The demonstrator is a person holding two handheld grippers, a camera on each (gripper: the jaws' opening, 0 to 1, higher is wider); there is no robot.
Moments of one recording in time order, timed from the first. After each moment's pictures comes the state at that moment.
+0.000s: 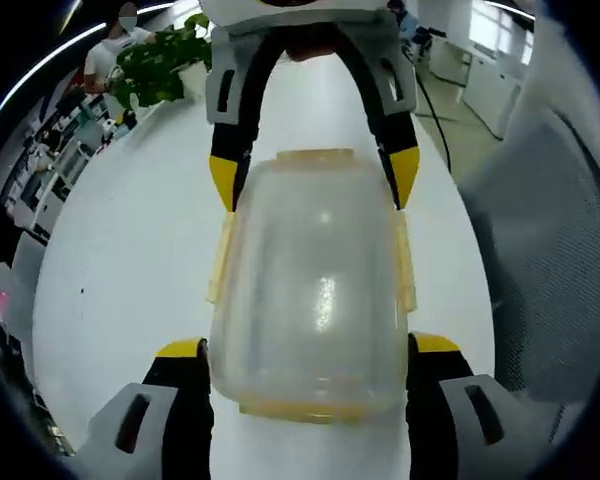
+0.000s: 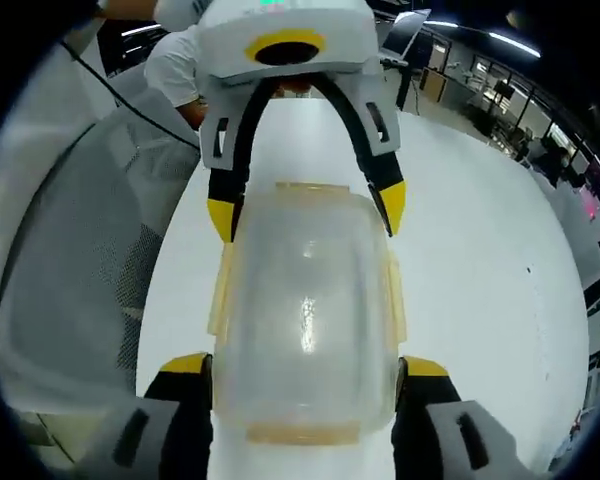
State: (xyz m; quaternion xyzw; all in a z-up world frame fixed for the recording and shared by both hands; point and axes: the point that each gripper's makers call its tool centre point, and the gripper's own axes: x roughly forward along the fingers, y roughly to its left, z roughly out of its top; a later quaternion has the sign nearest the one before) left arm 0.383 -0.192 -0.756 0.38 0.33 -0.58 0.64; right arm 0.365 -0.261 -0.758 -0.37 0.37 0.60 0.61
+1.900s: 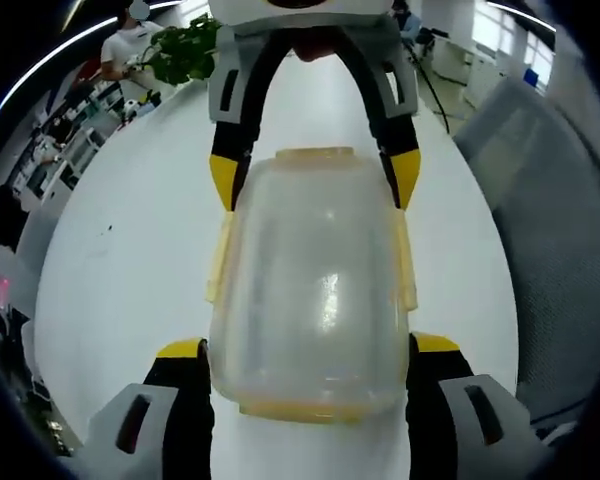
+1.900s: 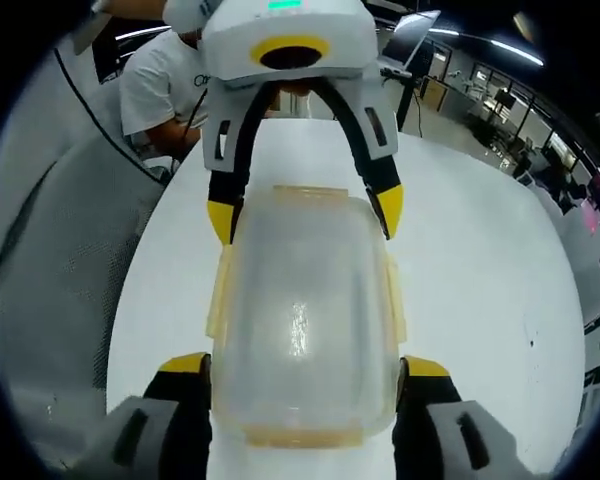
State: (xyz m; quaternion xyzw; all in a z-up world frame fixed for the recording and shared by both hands) left arm 0.439 -0.078 -0.758 0.39 0.34 -0.57 0.64; right arm 0.428 -0.145 -0.754 -0.37 0.35 0.60 0.62
